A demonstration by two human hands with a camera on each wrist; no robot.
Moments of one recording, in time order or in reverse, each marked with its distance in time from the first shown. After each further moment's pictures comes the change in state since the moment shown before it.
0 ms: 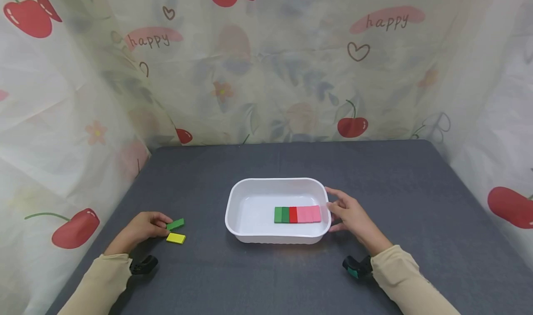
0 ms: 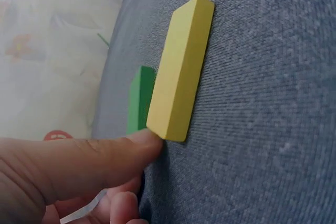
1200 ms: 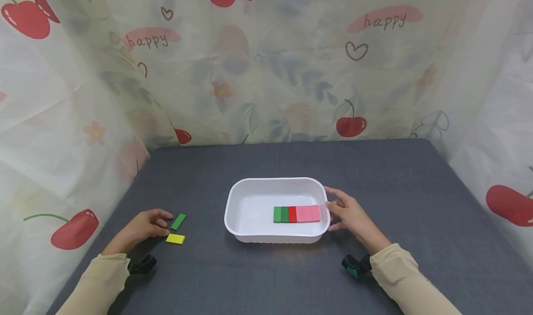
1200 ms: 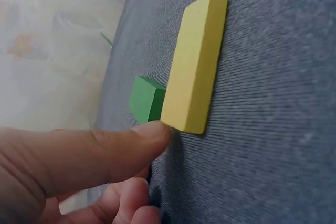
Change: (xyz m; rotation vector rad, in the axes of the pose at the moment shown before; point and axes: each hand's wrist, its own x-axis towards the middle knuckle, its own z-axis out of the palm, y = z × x) left_hand 0.000 0.007 -0.002 0.007 -0.026 -0.008; right_hand -0.001 -0.002 0.000 0.002 0.010 0.004
